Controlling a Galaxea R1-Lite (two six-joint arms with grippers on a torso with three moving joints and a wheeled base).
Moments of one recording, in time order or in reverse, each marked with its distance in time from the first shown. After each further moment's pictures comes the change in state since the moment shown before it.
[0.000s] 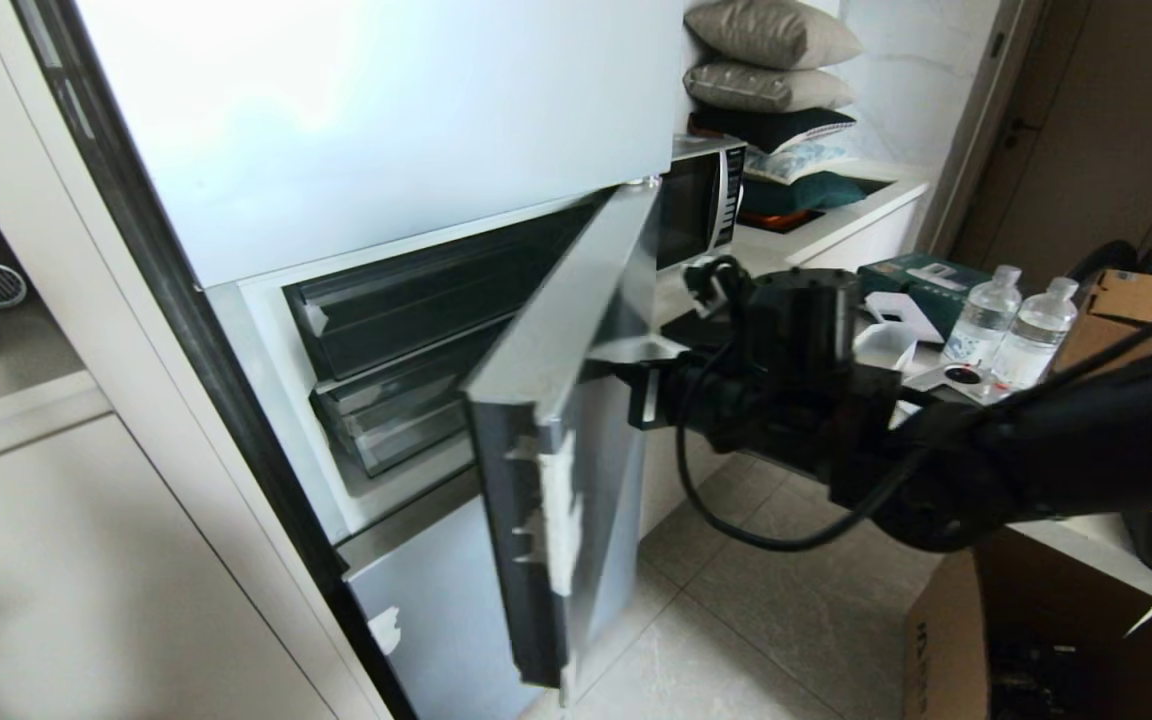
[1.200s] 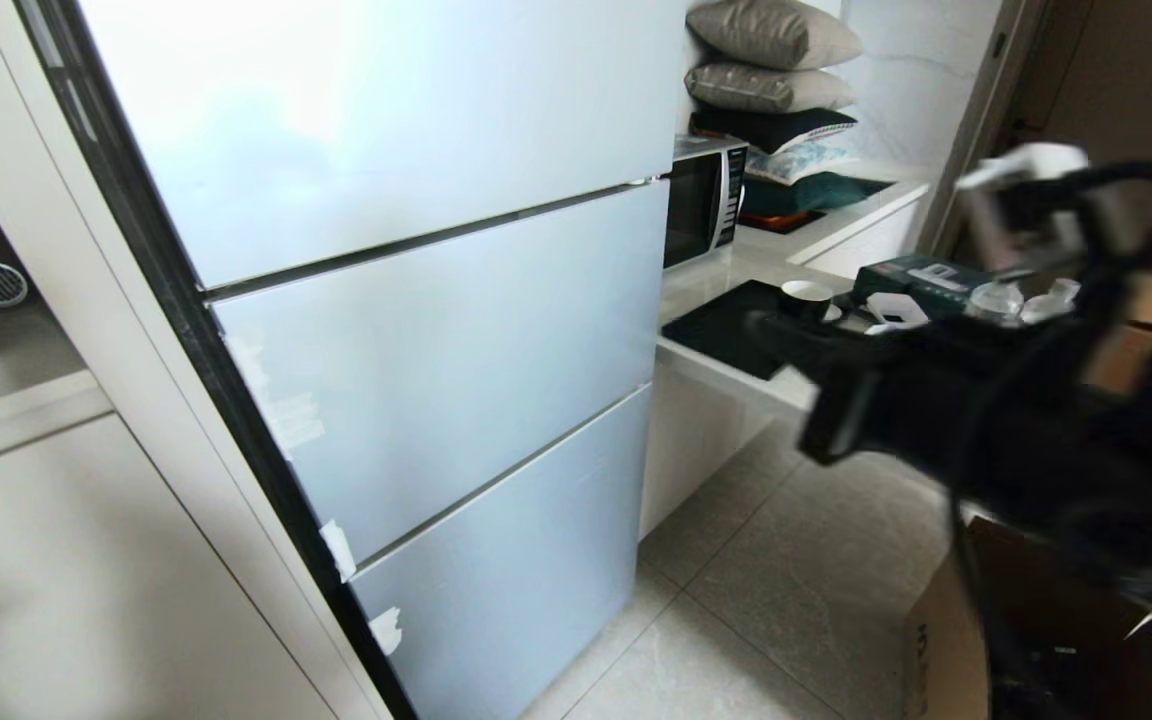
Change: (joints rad) left arm 0.000 0.000 0.000 0.000 0.000 0.000; right arm 0.111 -0.620 0.509 -0.104 -0.307 -0.182
